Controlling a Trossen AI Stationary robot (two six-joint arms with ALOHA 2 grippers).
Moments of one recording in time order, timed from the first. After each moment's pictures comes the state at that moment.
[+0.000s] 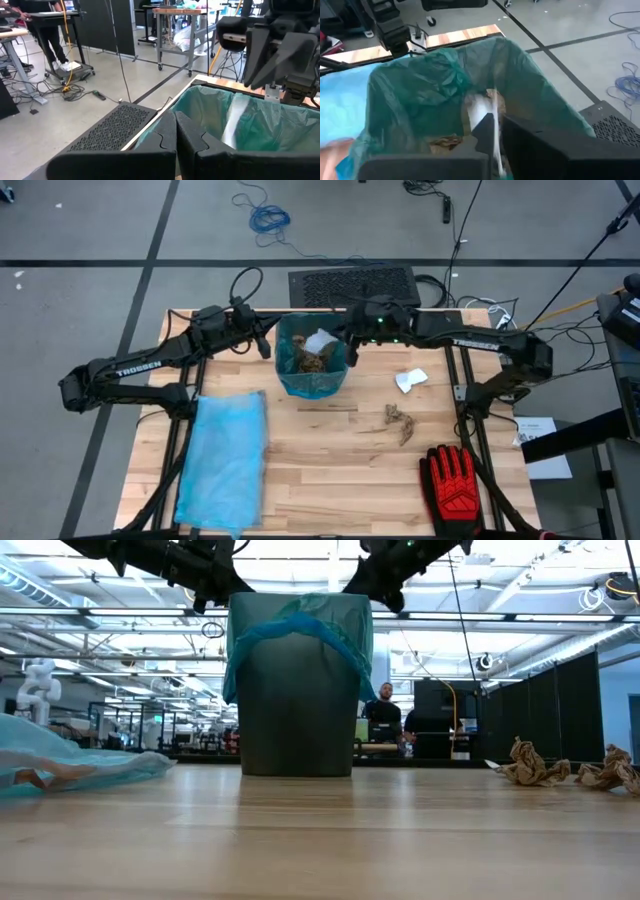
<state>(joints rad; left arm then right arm) 0.47 0.97 0.72 0.14 -0.04 0.01 -0.30 1.47 1.28 -0.27 0.00 0.04</state>
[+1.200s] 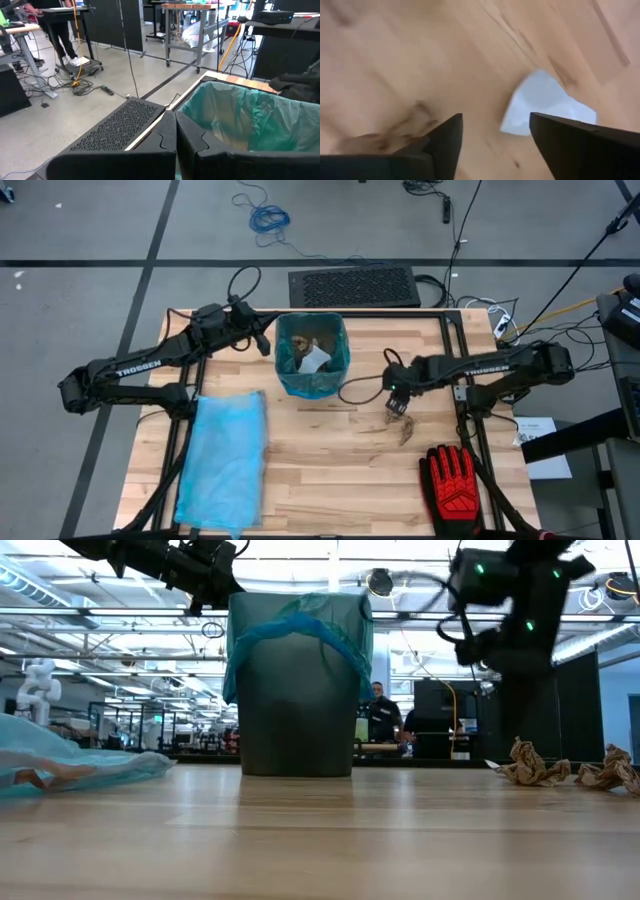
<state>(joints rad) 0.50 0.97 0.72 0.11 -0.05 0.01 -0.07 1.30 0.76 -0.84 0.24 0.55</state>
